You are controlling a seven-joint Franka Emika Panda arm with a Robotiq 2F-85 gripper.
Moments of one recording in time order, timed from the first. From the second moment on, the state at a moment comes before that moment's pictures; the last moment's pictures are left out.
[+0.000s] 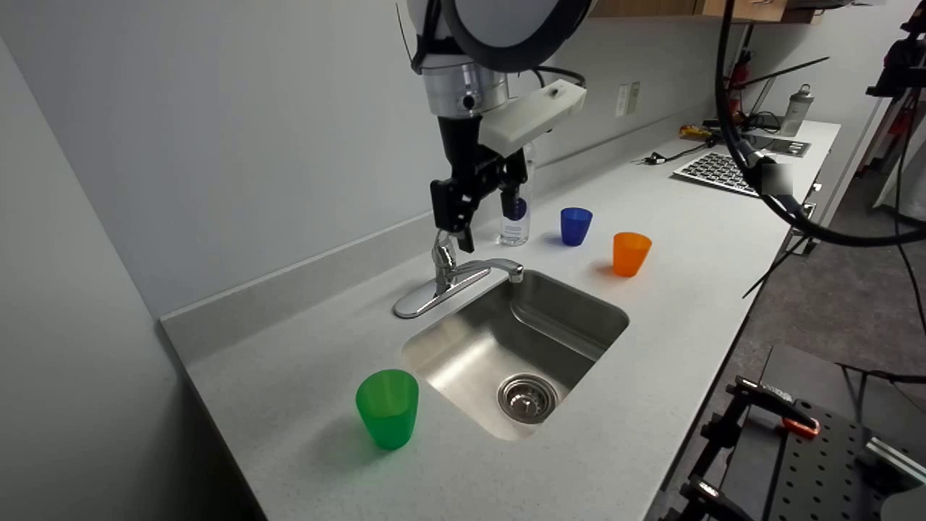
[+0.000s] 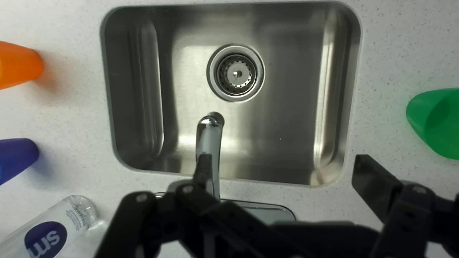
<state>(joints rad) 0.06 0.13 0.17 -2.05 -0.23 2.08 0.36</state>
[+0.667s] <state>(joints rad) 0.13 0.28 0.12 -1.97 -0.23 2.08 0.38</state>
